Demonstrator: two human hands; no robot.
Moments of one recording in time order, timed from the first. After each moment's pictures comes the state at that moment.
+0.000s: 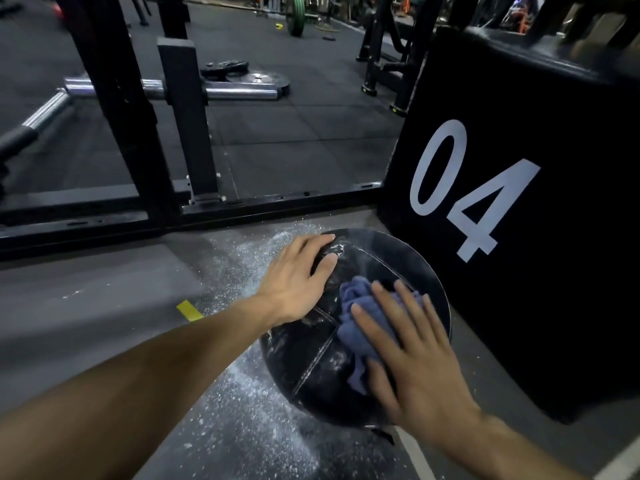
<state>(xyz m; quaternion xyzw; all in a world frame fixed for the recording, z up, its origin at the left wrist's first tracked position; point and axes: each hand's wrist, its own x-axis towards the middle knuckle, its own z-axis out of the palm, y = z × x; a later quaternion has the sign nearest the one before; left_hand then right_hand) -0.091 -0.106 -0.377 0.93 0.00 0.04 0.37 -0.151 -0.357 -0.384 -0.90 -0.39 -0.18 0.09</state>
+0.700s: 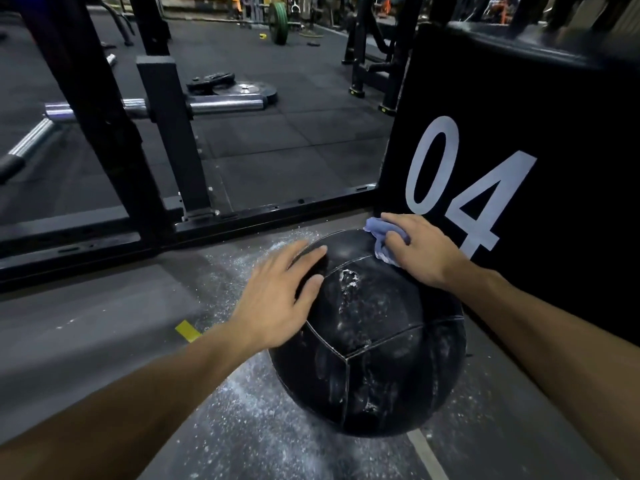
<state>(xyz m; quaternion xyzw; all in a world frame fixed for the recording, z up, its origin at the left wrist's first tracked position) -0.104 -0.082 -0.383 0.95 -0.08 0.13 0.27 0.009 -0.335 -0.314 -0.96 -0.16 0.04 0.24</state>
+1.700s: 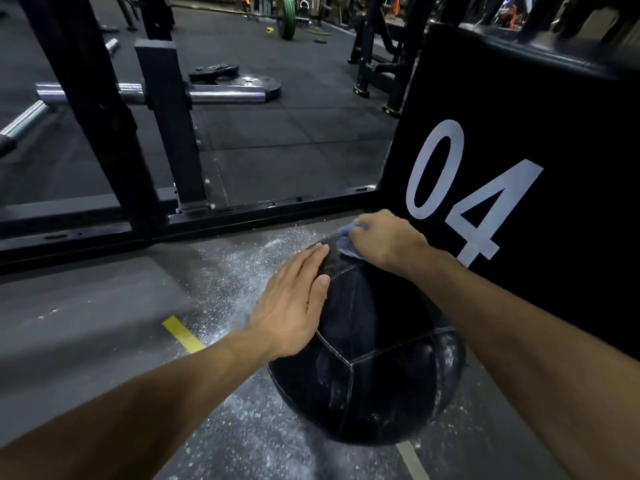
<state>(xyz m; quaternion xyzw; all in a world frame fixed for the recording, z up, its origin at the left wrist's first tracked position) -0.088 -0.110 -0.406 0.94 -0.06 0.09 0.33 0.002 -0.266 -0.276 -0.98 -0.12 0.11 0.15</state>
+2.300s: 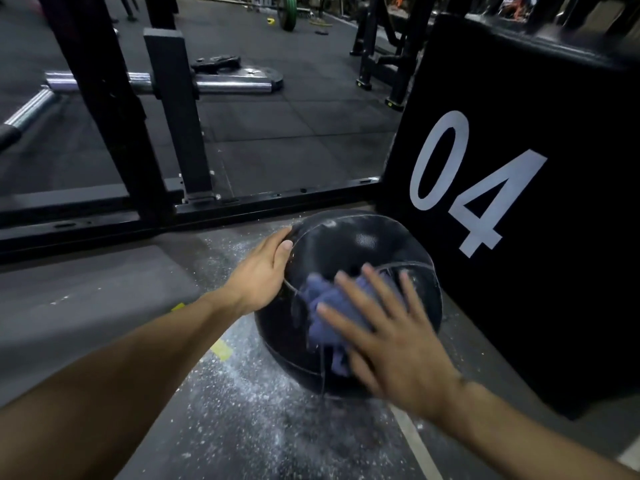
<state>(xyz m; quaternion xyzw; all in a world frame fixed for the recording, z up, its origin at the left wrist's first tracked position) -0.071 -0.049 -0.410 0.91 0.05 0.03 0.41 -0.121 -0.328 -0.383 -0.87 -0.45 -0.18 -0.07</state>
